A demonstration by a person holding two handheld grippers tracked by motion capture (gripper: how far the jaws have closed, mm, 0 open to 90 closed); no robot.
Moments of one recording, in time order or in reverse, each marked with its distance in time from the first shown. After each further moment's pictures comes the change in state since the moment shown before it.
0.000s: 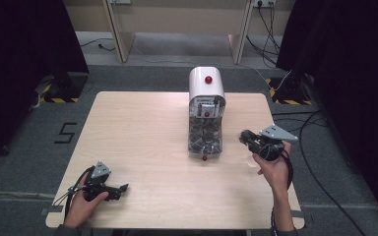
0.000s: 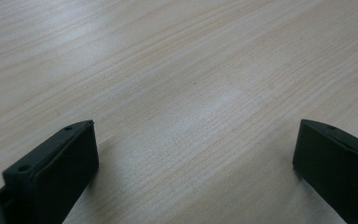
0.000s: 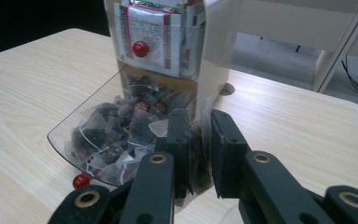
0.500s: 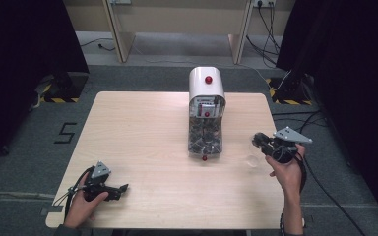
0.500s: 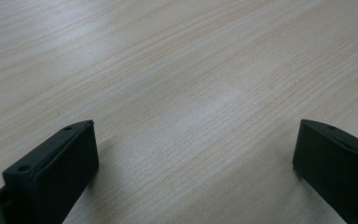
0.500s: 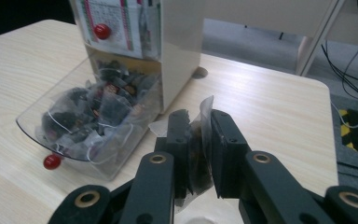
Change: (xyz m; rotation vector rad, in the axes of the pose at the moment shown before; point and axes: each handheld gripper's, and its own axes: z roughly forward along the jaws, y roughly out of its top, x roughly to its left) left arm 0.000 0.000 0.000 0.000 0.000 0.000; right arm -0.025 -0.012 -0.019 0.042 -0.060 0.039
